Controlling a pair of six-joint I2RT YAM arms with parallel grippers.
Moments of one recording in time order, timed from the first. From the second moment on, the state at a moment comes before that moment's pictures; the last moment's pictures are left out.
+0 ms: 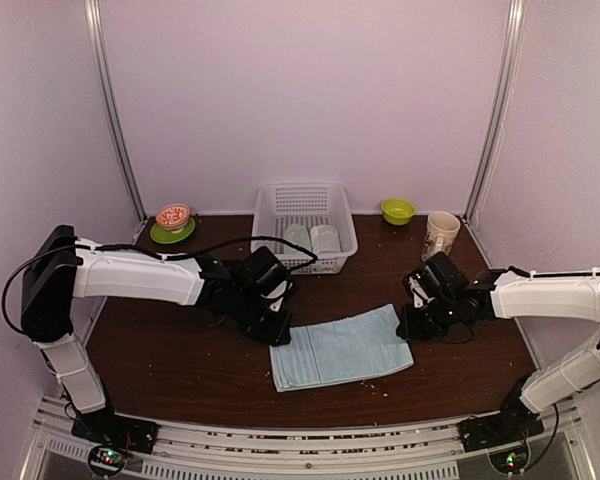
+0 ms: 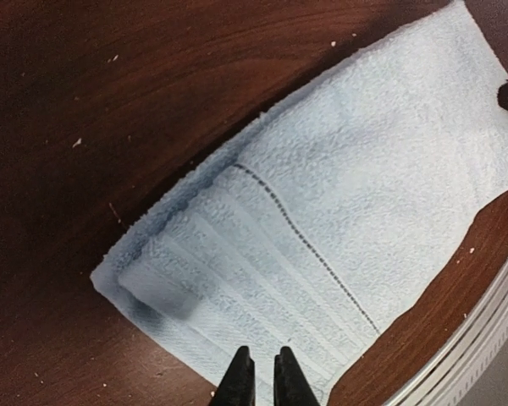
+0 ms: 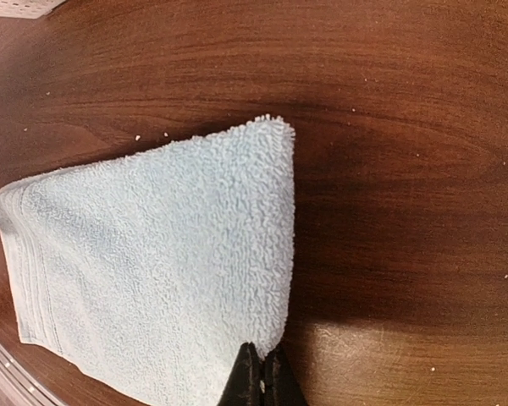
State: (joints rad) left arm -0.98 1.77 1.18 -0.49 0.11 -0.54; right arm 0.66 1.34 0.71 -0.40 -0.03 0.62
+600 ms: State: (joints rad) left arm -0.98 1.89 1.20 -0.47 0.14 -0.51; right arm 0.82 1.47 0.90 -0.43 -0.02 0.64
